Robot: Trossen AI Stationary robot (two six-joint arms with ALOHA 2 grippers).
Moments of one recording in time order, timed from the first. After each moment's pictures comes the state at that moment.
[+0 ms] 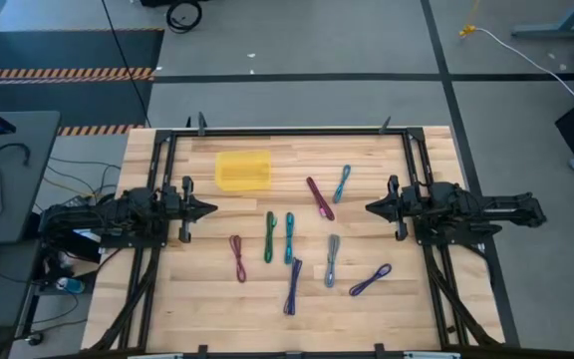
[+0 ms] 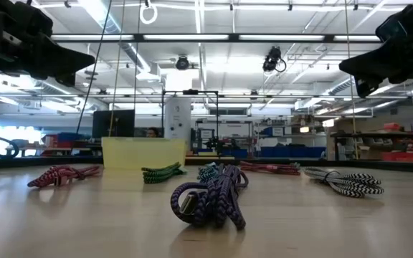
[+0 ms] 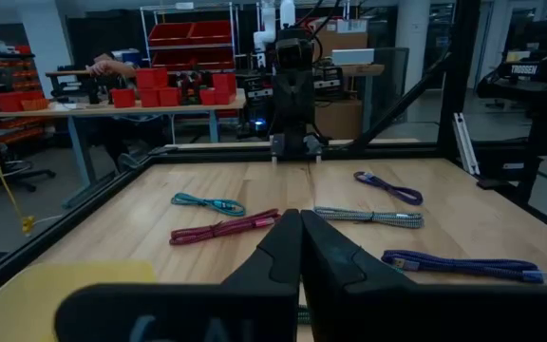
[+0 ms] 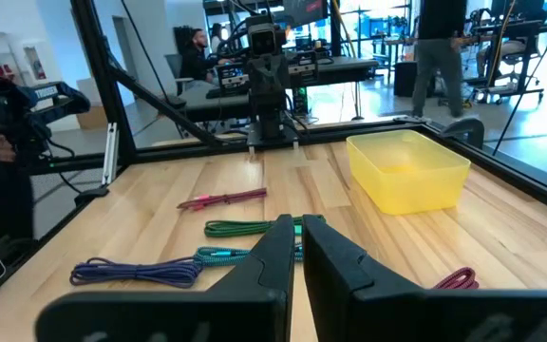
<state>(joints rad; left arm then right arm) 0.04 0.01 0.01 0.03 -0.03 0.04 -0.01 0.01 0.04 -0.06 0.01 0.10</state>
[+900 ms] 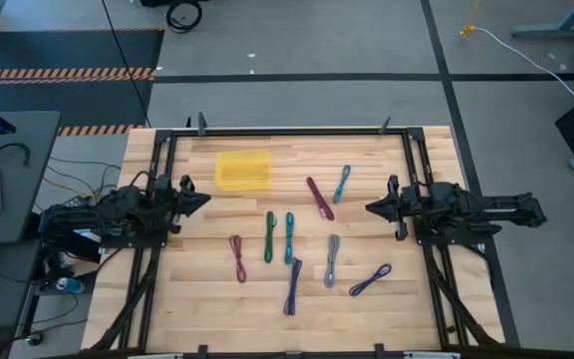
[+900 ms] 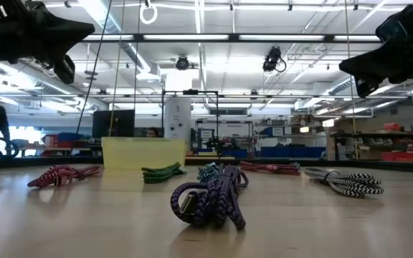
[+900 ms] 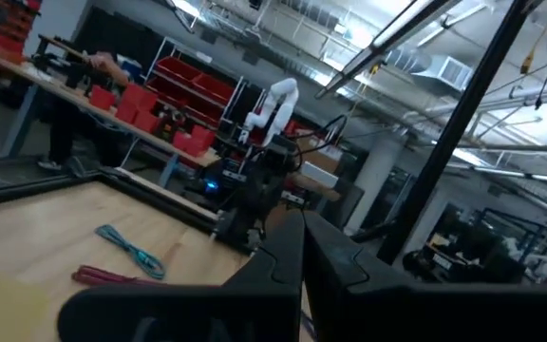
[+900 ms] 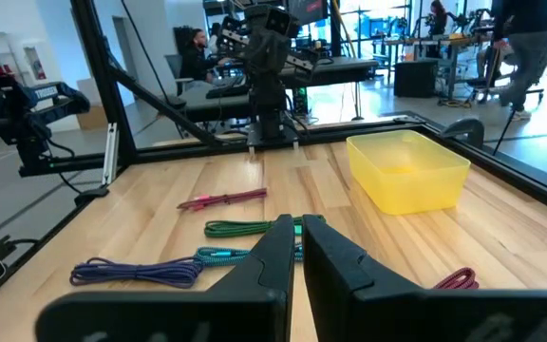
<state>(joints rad) 0.04 0.01 0.01 0.28 -0.08 -0.49 -0.01 0.01 0.04 -0.06 0.01 0.10</state>
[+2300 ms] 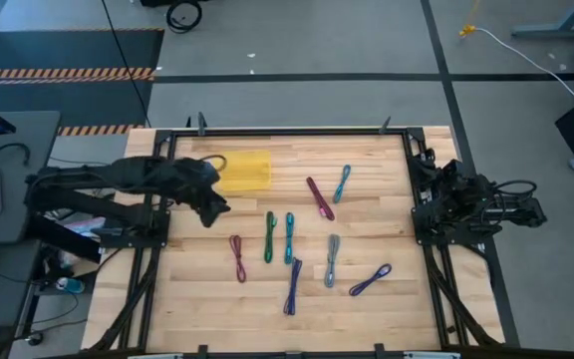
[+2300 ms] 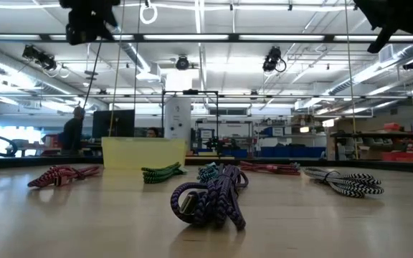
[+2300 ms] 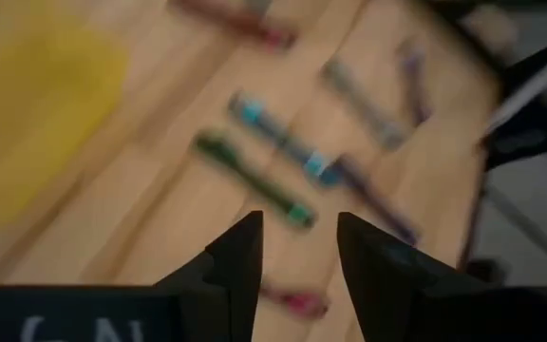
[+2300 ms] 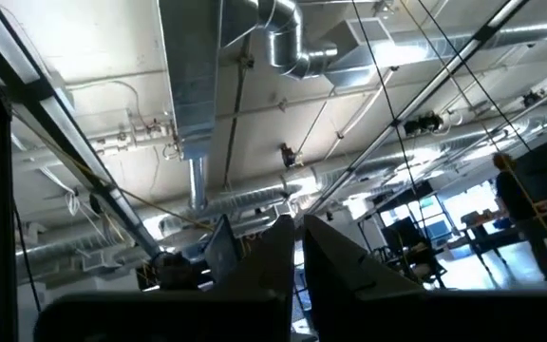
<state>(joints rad) 0.04 1.02 1.03 -0.85 0.02 -0.65 -0.01 0.01 0.04 0.73 0.34 0.12</state>
